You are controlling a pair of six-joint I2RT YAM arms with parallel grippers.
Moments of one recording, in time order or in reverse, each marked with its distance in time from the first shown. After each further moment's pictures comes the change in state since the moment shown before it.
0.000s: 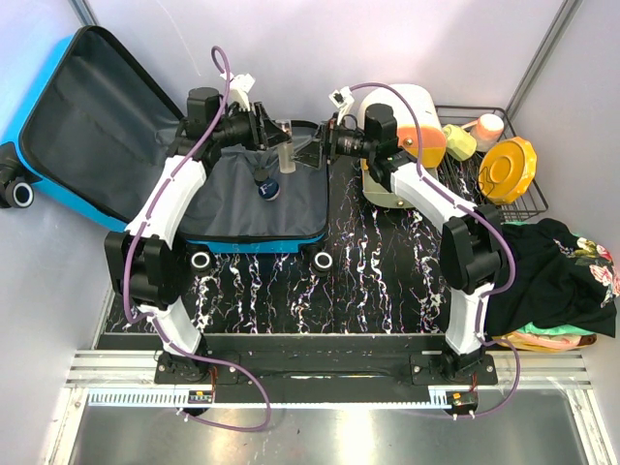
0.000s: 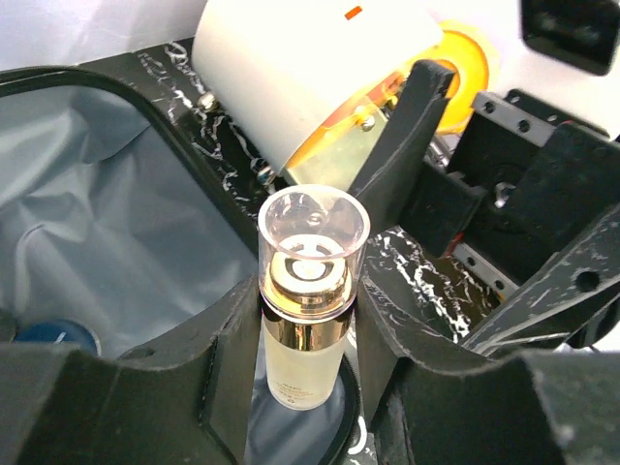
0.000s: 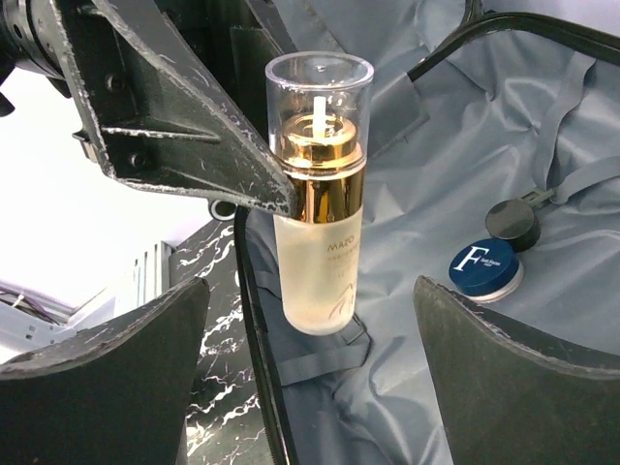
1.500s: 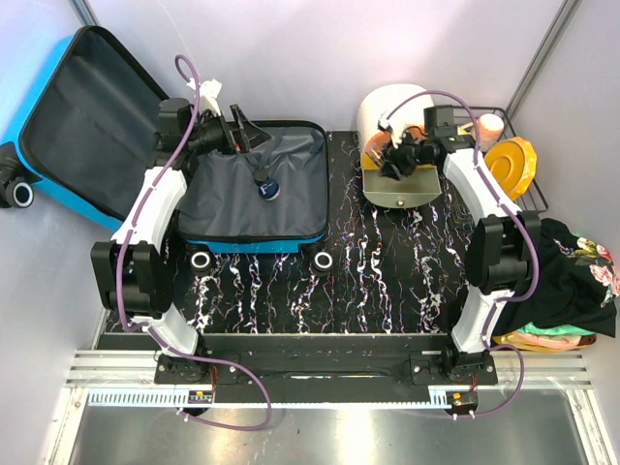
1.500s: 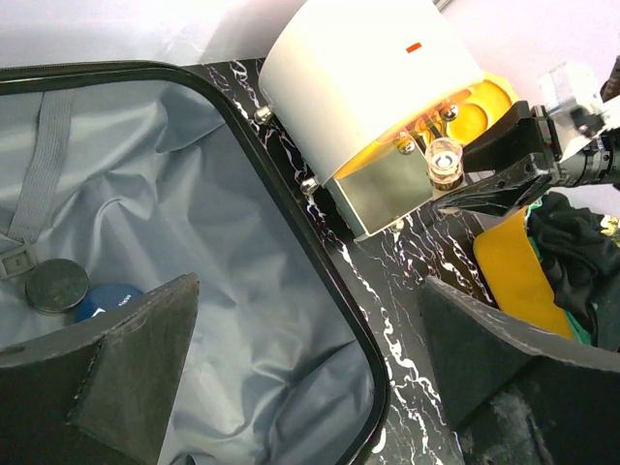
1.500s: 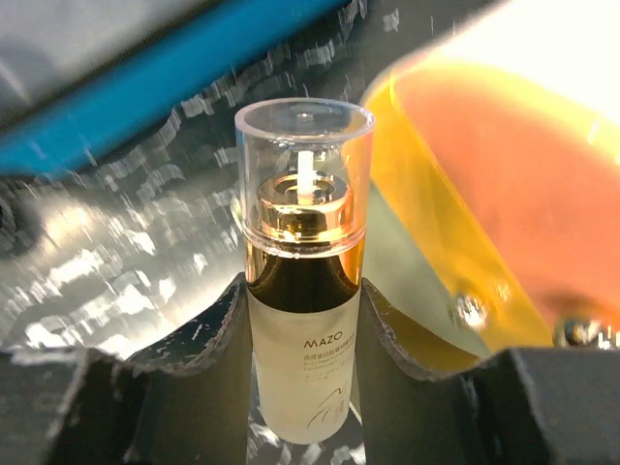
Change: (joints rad) left arm 0.122 -0.077 -0.161 0.146 0.023 -0.082; right arm -0.278 -0.071 0.046 -0.808 0.195 -1.042
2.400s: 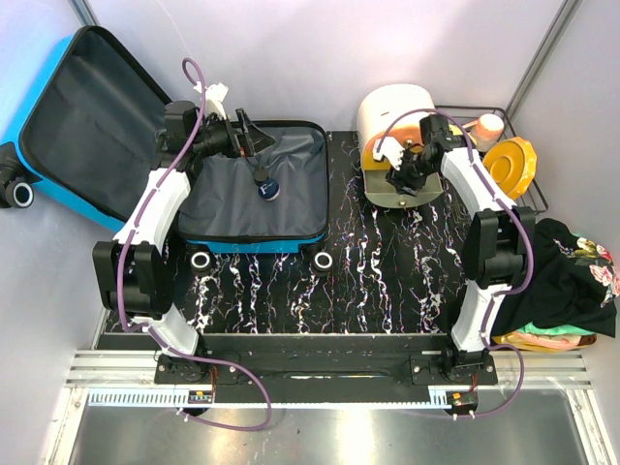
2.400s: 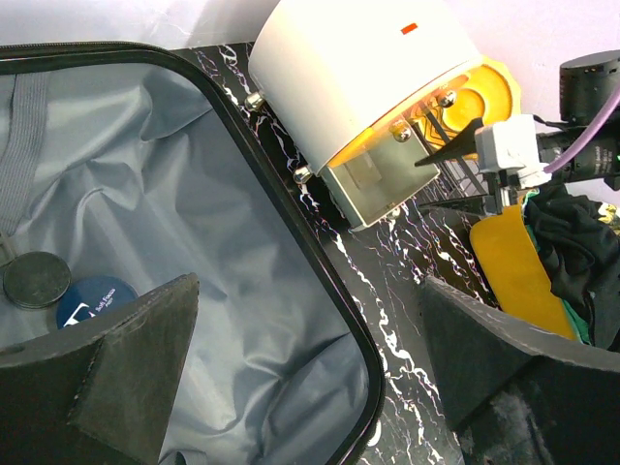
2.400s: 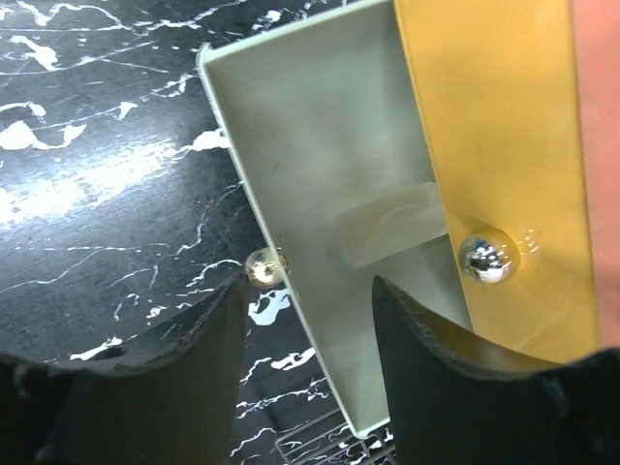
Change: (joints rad) left arm -0.018 -0.008 -0.028 -0.002 0.000 0.010; right arm -0.029 0.074 0.047 -0.285 0.247 -0.544
